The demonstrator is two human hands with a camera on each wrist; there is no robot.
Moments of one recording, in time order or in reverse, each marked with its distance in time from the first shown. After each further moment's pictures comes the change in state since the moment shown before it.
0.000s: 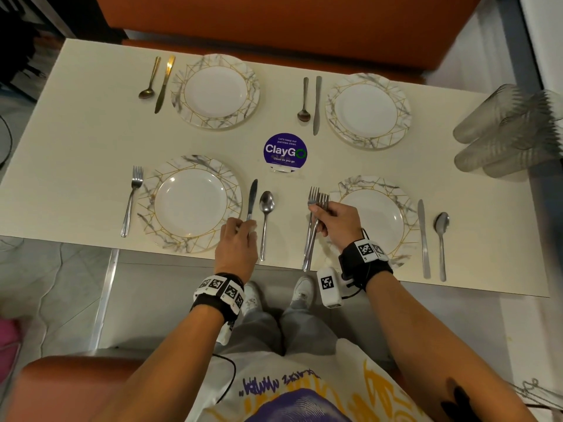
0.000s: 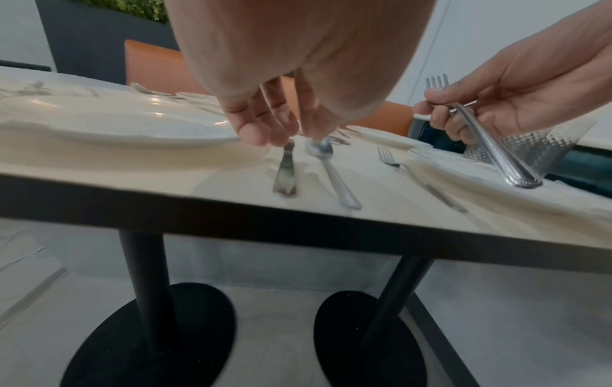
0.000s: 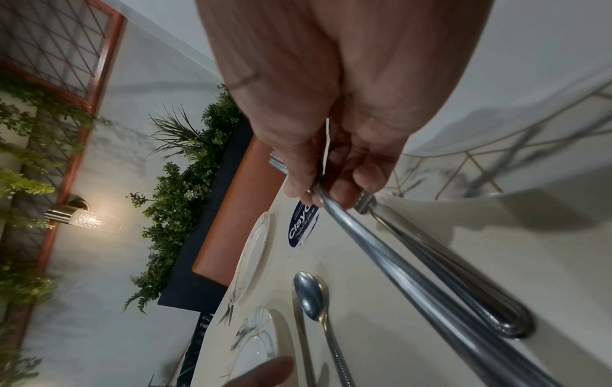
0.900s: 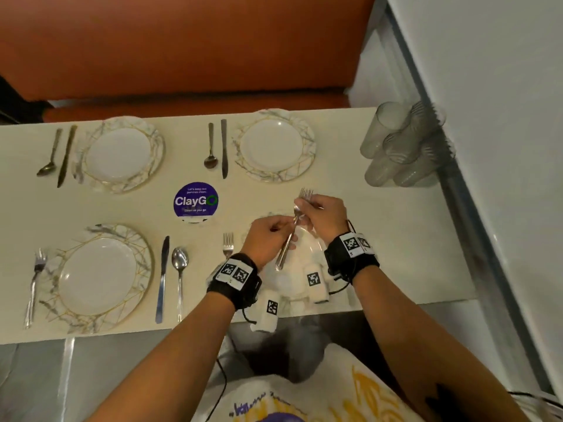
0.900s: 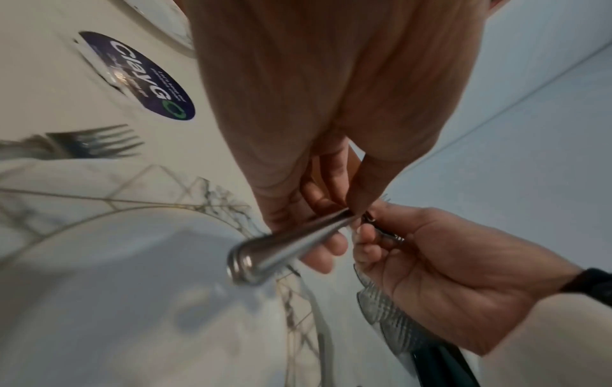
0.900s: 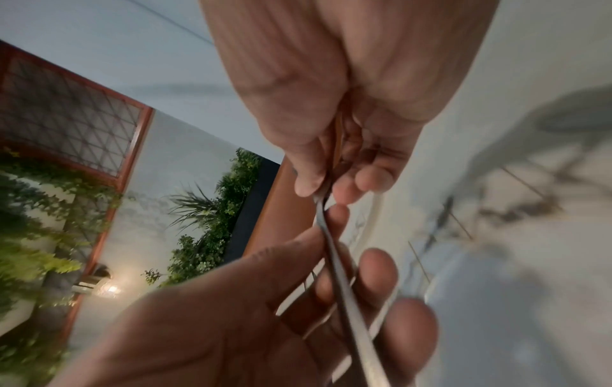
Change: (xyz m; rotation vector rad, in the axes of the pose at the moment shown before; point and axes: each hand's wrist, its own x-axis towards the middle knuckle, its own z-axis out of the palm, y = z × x) left_hand 0.093 0.264 0.091 -0.775 -0.548 -0.243; right_hand 0.074 -0.048 -0.178 0.016 0.132 -0.059
